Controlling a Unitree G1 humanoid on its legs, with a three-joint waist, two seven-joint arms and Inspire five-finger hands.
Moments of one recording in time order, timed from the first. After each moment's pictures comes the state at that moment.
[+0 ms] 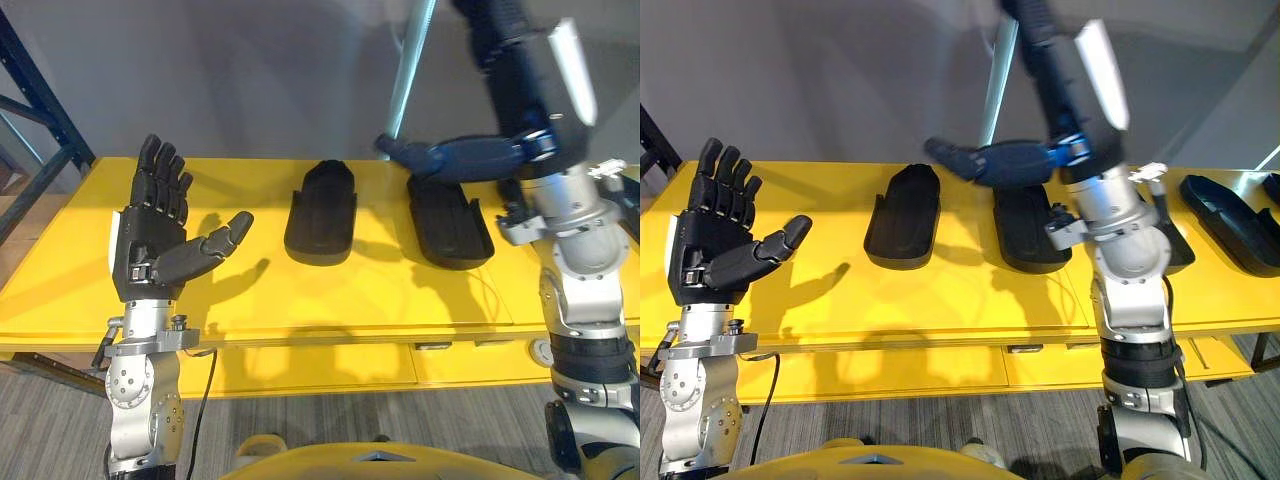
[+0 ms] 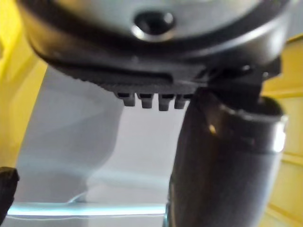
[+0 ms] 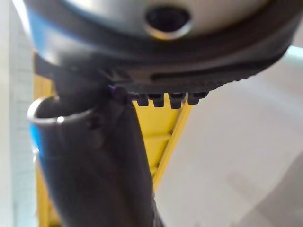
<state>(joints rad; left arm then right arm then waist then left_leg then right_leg) 0.24 0.17 0.21 -0.32 -0.49 -0.35 -0.19 -0.29 -0.48 -0.22 -0.30 0.17 -0.29 0.18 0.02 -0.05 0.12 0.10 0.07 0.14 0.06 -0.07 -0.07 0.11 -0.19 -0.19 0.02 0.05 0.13</state>
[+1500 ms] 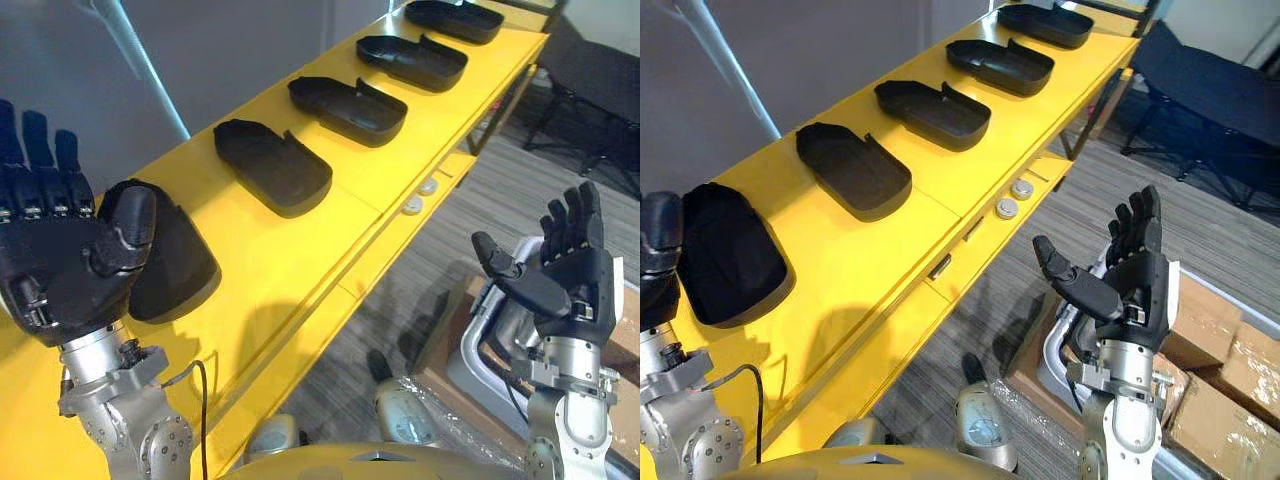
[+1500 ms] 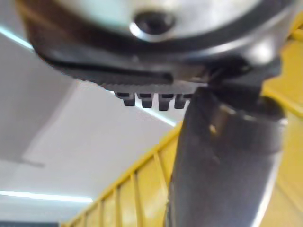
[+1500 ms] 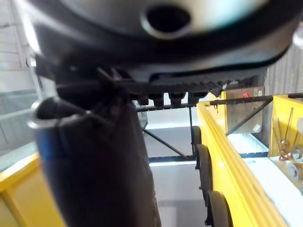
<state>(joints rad) 0.36 0.00 0.18 -0.62 -0.66 -0.56 -0.16 0.49 -0.03 -0.25 -0.46 0.33 -0.30 0.03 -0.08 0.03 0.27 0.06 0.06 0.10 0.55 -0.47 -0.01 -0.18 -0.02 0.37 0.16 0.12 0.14</state>
